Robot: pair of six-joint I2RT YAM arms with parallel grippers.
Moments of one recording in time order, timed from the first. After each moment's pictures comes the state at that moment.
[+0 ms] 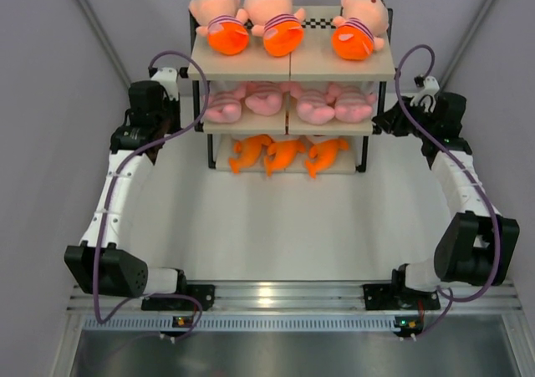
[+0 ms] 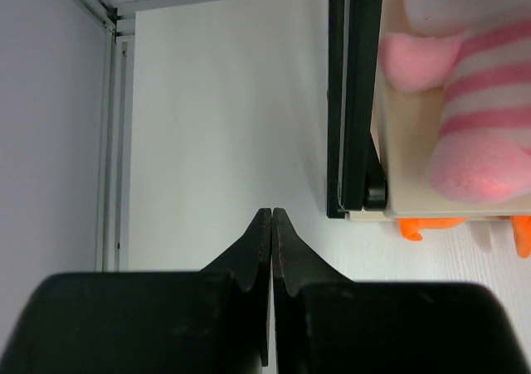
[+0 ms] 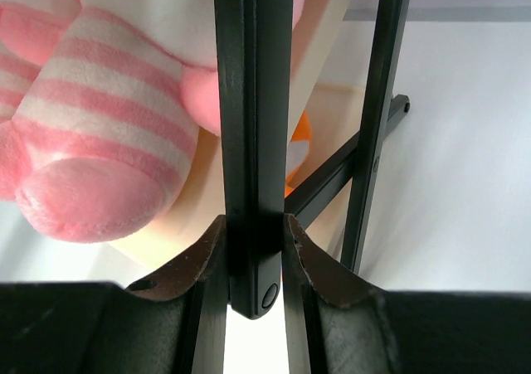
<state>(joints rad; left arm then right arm) -0.08 1.36 1.45 -0.57 -0.09 0.07 -0.14 1.42 1.12 -0.07 -0.65 0.19</state>
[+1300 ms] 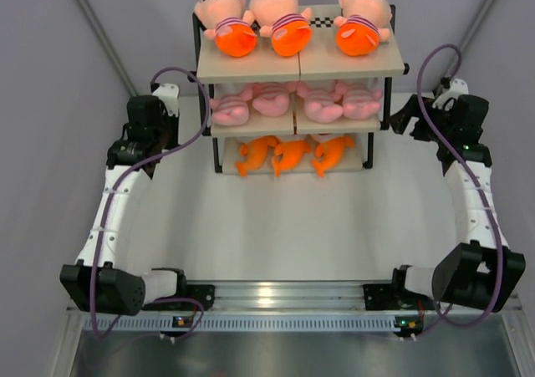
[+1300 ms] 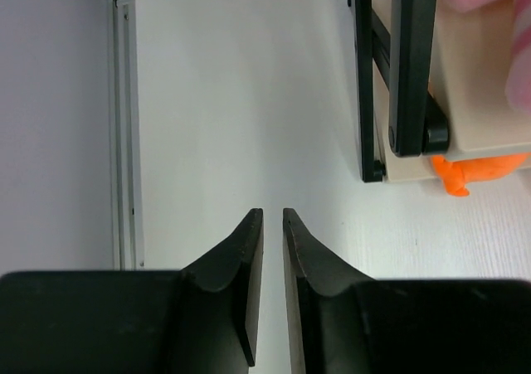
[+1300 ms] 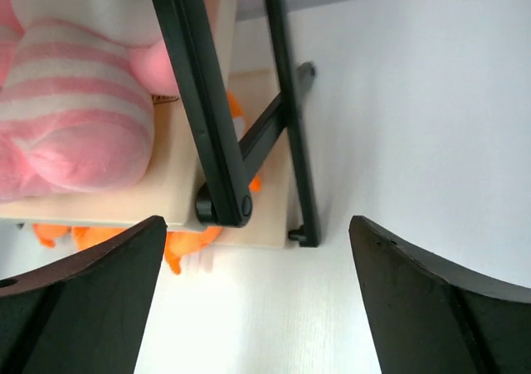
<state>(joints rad) -0.08 1.25 1.36 -0.64 -0.10 0.13 -0.21 1.31 1.17 -0.30 -0.49 0.19</state>
